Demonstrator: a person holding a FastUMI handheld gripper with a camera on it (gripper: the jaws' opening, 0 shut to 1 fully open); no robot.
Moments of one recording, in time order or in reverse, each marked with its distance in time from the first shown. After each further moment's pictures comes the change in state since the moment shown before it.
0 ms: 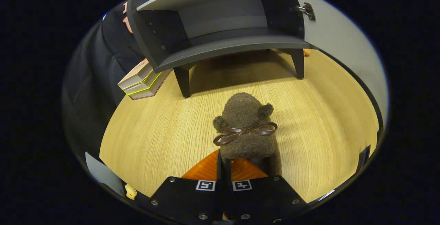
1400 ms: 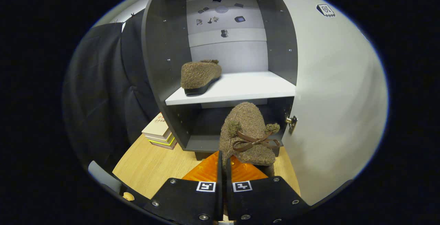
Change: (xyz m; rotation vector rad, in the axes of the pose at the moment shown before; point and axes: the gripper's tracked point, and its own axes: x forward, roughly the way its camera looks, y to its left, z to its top) arm -0.153 -0.009 0.219 -0.094 -0.356 0.005
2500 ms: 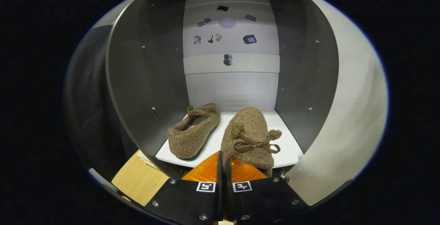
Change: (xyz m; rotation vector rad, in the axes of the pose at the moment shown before) arm 0.066 -0.002 0.146 -0.073 -0.054 0.011
